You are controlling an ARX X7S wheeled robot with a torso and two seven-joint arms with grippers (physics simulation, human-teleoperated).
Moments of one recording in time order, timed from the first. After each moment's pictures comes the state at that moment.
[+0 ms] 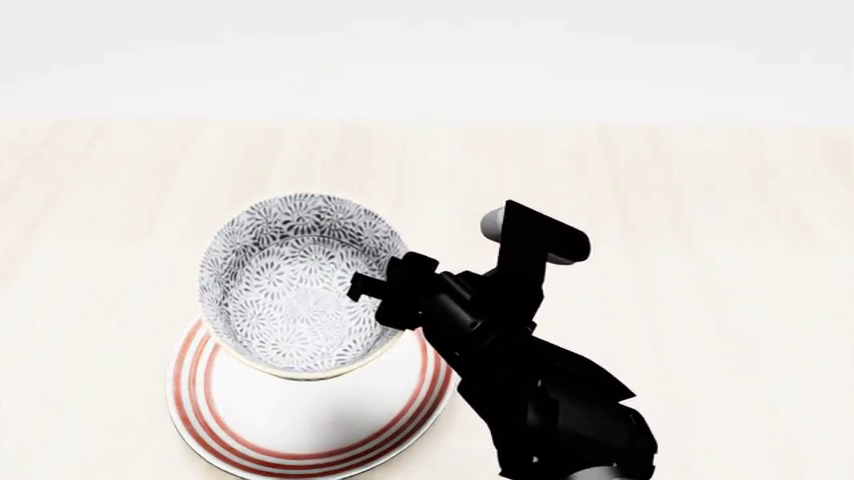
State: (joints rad) left arm 0.06 -0.25 -0.33 0.61 -0.61 -0.25 -0.47; right arm 1.16 0.00 -0.64 1.31 1.13 0.24 -0.28
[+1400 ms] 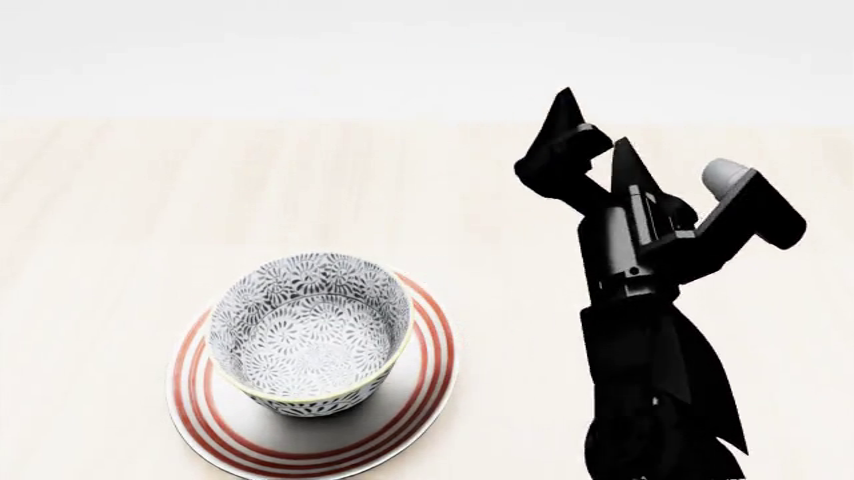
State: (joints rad) left arm 0.09 -0.28 -0.31 0.66 -0.64 -0.23 -0.48; right arm 1.05 0.20 -0.60 1.00 1.45 -0.27 -0.24
